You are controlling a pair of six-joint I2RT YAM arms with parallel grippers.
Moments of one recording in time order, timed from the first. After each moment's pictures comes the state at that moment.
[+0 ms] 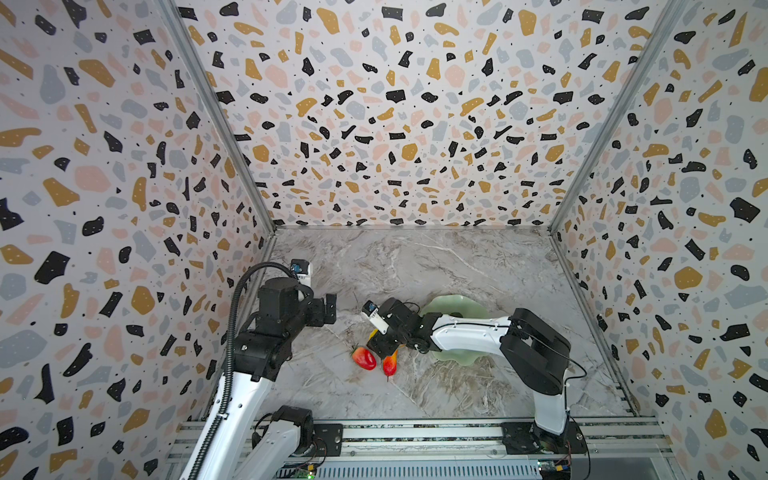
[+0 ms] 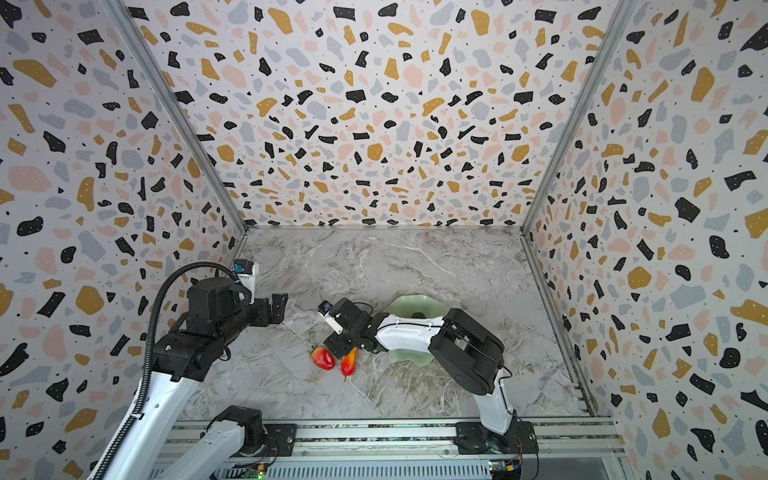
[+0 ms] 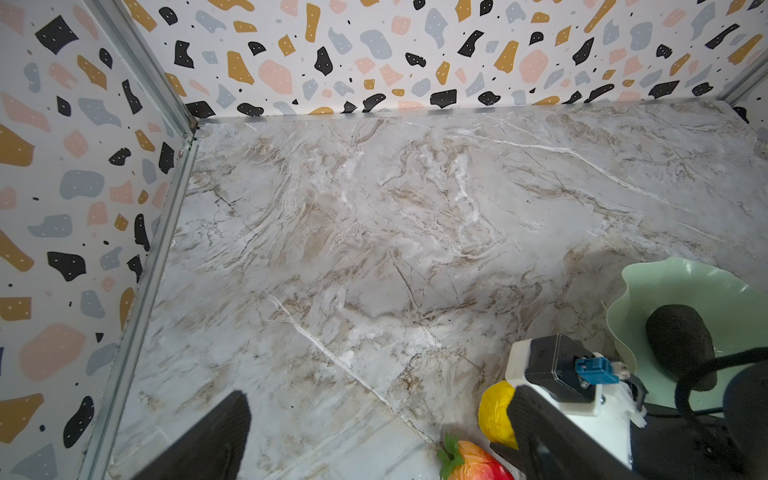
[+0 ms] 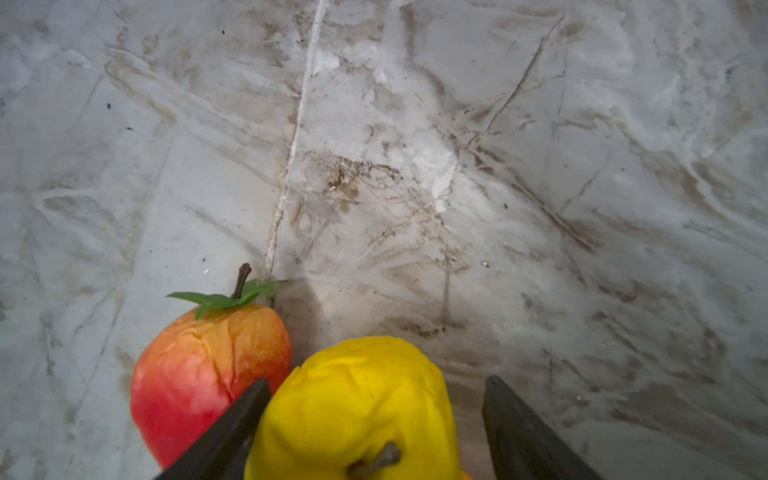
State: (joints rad) left arm -0.17 0.79 0.95 -0.74 -0.03 -0.06; right arm 1.05 1.95 1.25 -0.14 -0.06 0.08
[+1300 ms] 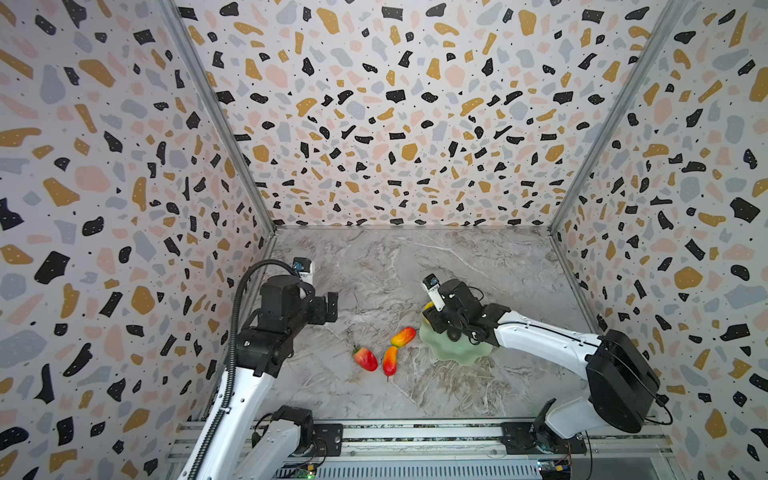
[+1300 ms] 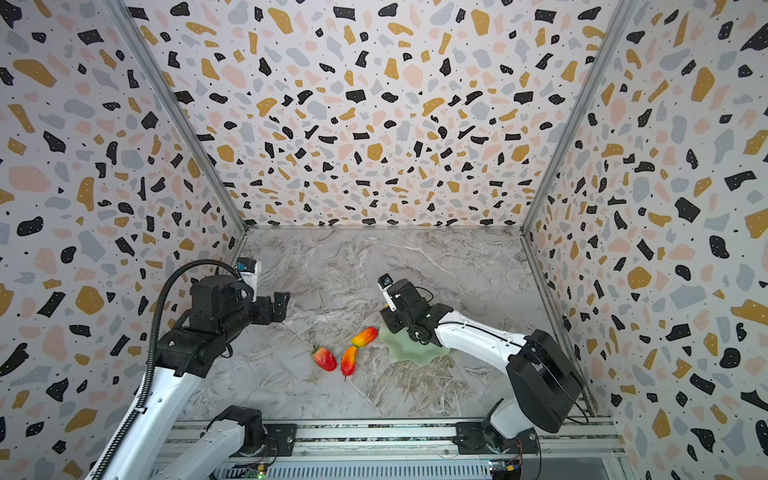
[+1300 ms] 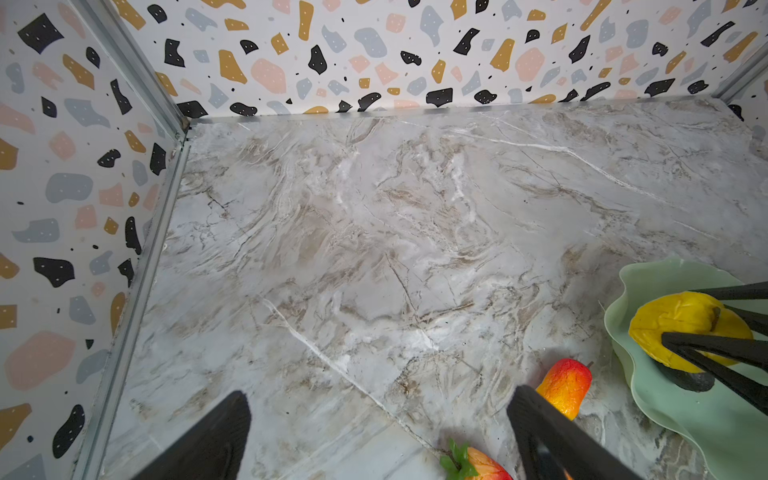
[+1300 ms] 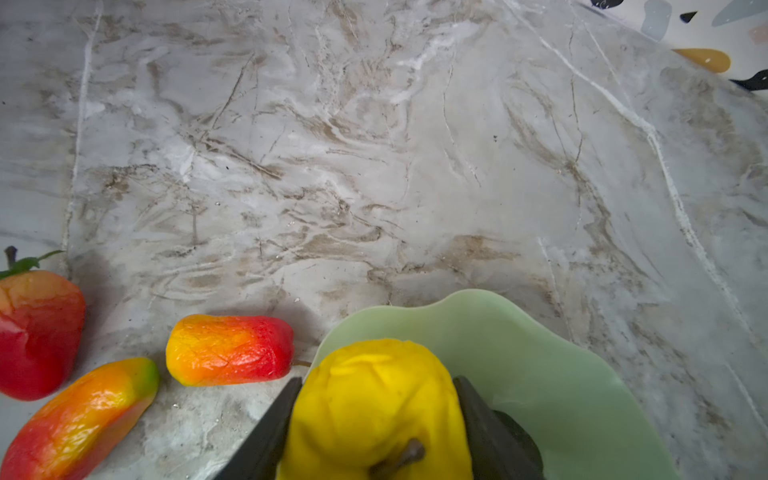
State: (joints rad) left arm -0.17 0.81 0.95 -0.72 -0.02 -0.06; right arm 0.80 1.49 0.92 -0.21 0.11 0.07
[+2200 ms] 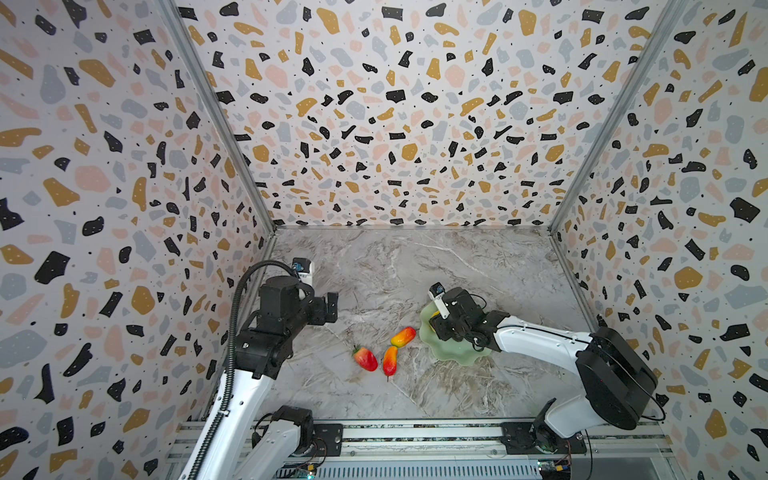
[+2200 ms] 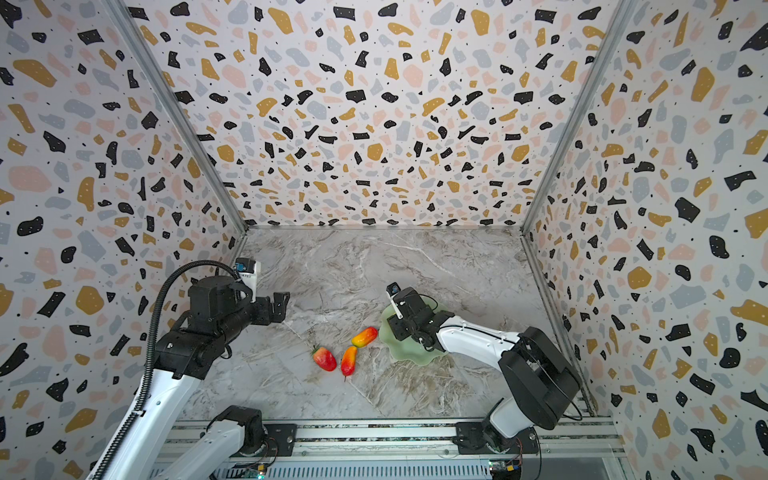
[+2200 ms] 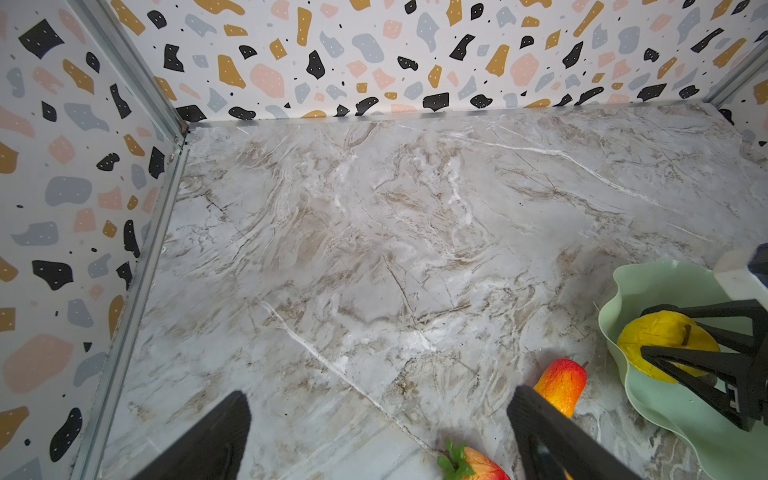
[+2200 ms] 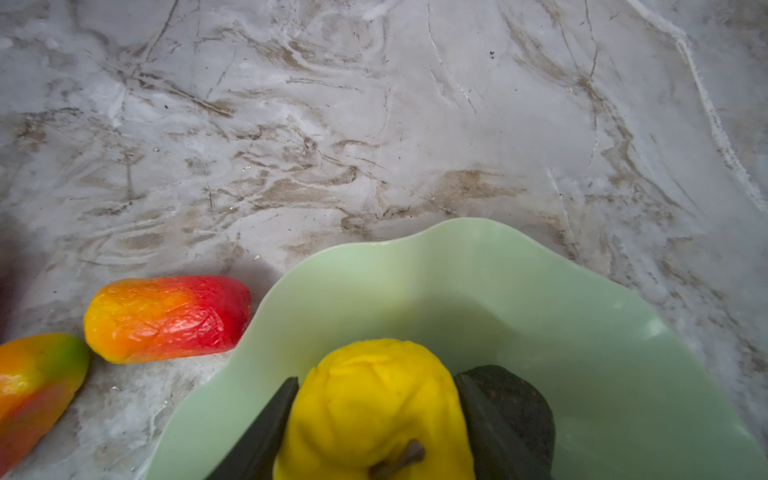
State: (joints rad) left arm -0.17 0.80 0.95 -0.73 -0.02 -0.06; right arm 0.77 1.51 0.82 -0.15 0.11 0.11
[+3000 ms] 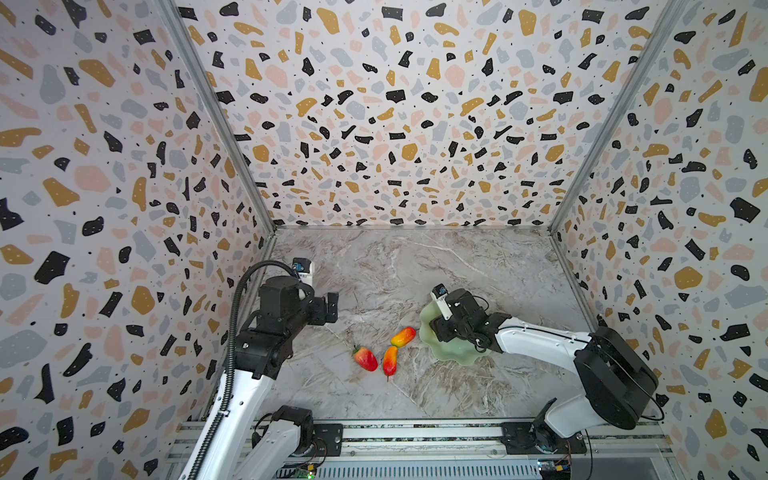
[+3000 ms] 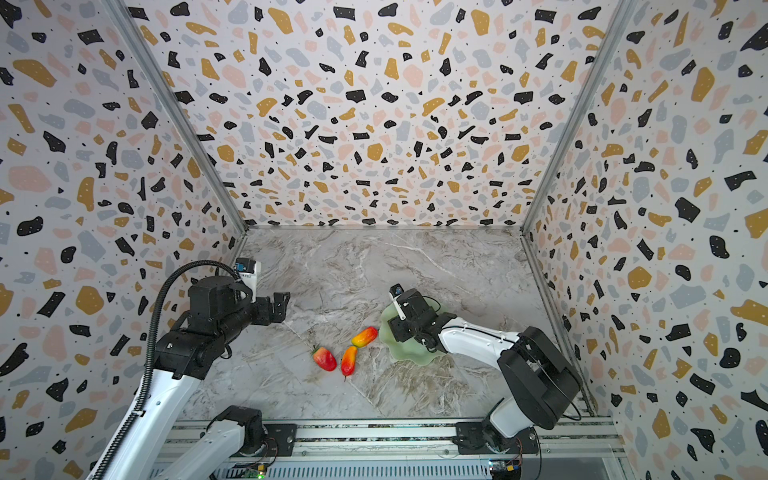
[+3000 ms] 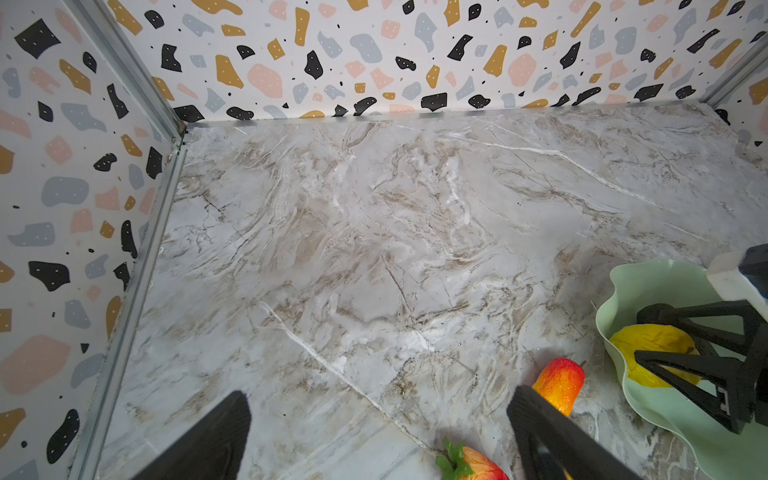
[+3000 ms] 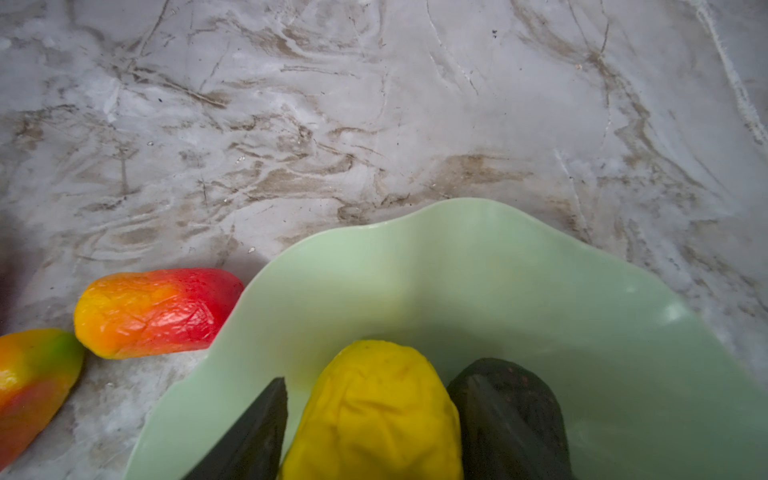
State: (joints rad) left arm -0.17 0.80 0.95 -0.73 -0.01 -0.06; right arm 0.74 1.51 0.79 -0.12 0.08 0.12
